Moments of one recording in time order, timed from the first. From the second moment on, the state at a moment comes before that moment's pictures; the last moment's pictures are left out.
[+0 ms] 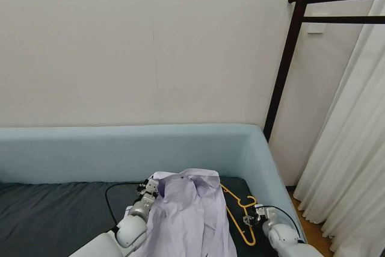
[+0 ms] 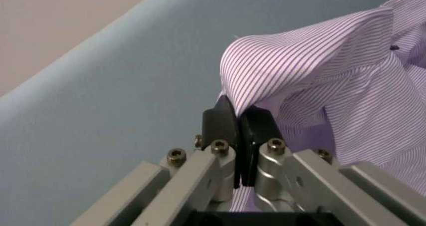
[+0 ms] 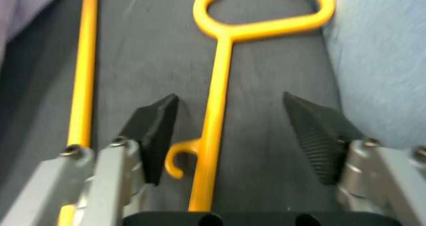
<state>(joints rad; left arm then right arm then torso) 0.60 -0.97 0.41 -1.38 -0.40 0.14 -0.52 -0.63 1.19 -0.01 0.72 0.56 -0.20 -0.08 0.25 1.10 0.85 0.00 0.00</state>
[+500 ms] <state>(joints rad) 0.61 -0.96 0.40 -1.40 -0.41 0.15 -0.52 -0.61 1.22 0.03 0.66 0.58 -0.24 -0.11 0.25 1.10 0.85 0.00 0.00</state>
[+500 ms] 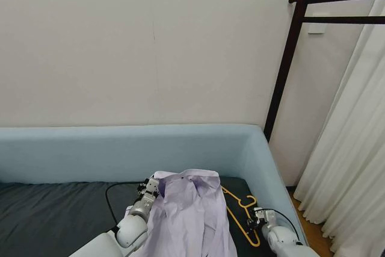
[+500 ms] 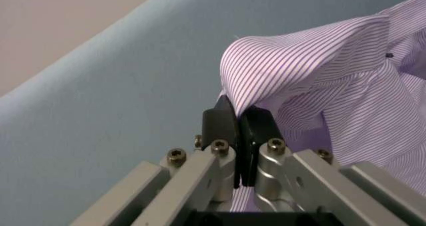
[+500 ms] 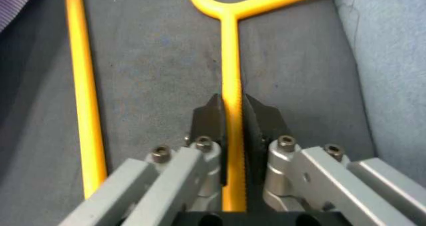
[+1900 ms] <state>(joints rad) 0.63 -0.90 0.36 -1.47 -0.49 0.17 -0.52 -1.11 1.07 0.23 1.33 0.01 0.27 0.22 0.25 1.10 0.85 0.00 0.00</state>
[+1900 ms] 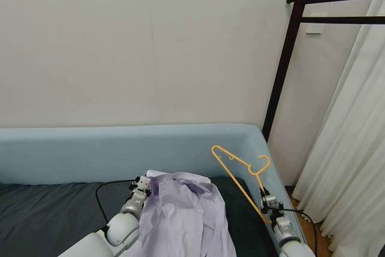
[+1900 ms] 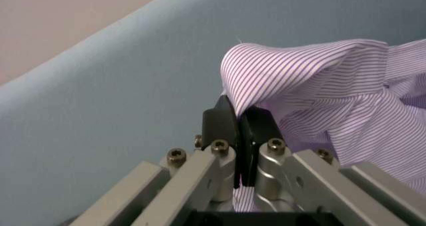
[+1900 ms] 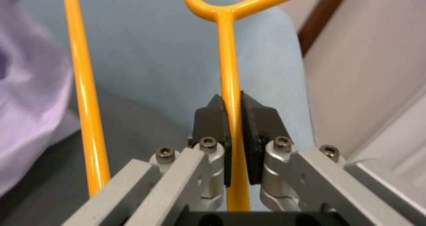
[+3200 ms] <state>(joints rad) 0.66 -0.89 0.33 -1.57 -0.49 0.24 -0.53 -1.06 1.27 -0.02 1.24 -0.61 0.33 0.43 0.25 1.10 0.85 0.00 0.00</state>
